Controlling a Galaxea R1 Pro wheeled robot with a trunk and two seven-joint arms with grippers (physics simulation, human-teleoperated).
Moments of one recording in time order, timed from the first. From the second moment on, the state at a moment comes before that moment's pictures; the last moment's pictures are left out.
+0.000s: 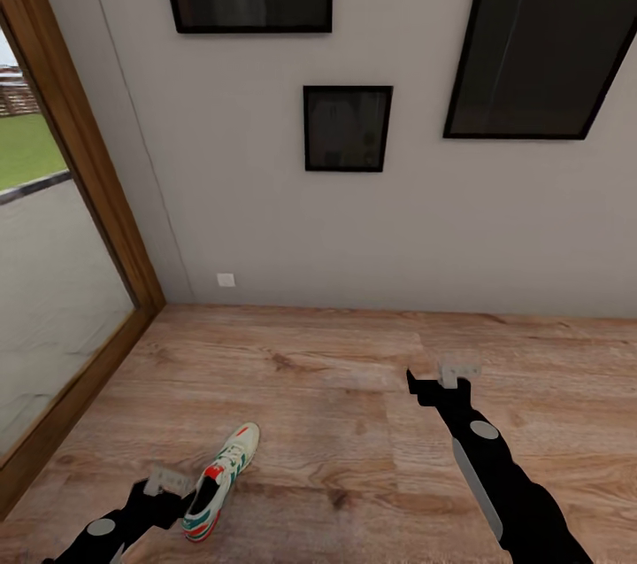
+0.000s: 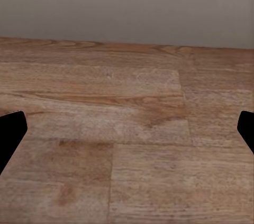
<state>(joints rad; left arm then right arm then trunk) -0.45 0.18 0.18 -0.34 -0.31 -0.15 -0.30 -0.38 -0.09 0.10 -1.16 -0.11 0.23 -0.08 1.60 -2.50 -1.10</state>
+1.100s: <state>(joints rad) -0.46 0.16 0.18 -0.37 -0.31 -0.18 -0.30 -0.38 -0.09 0.09 -1.16 -0.11 0.23 -0.08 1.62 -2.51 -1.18</state>
